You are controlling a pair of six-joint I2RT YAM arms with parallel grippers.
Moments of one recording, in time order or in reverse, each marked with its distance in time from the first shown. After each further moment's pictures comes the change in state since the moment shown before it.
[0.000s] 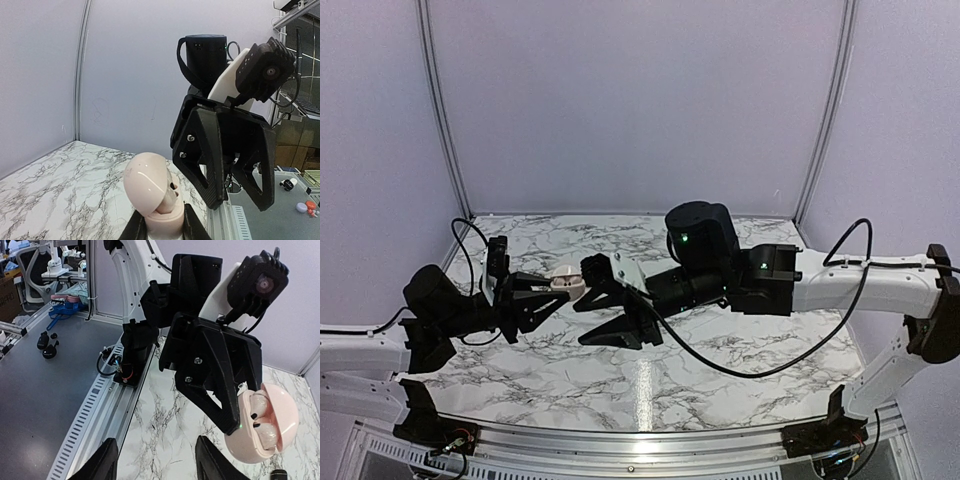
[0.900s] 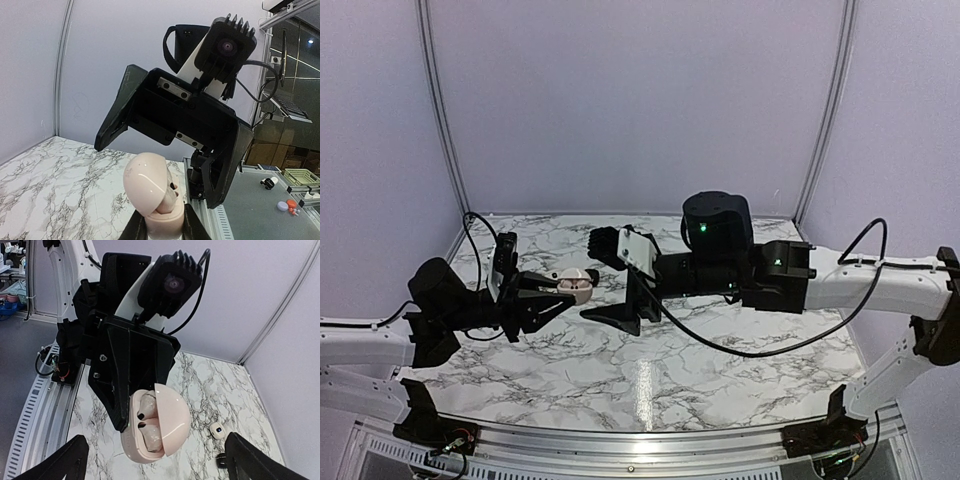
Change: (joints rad) left arm 0.000 0.051 0.048 0.000 0.102 -0.063; right arm -0.008 -0.054 -0.012 0.051 0.299 -0.055
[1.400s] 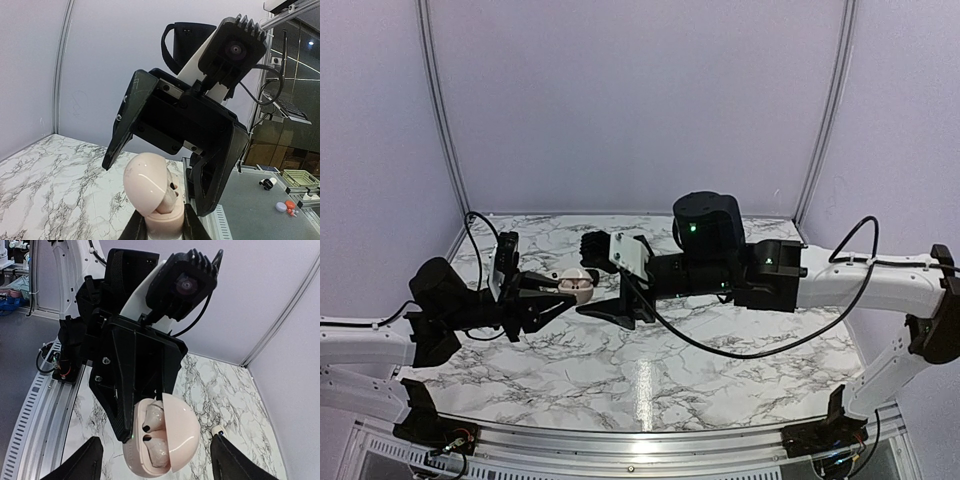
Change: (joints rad) left arm 0.000 0.007 0.003 0.000 0.002 -0.013; right arm 0.000 0.038 0.026 -0.007 -0.019 -0.022
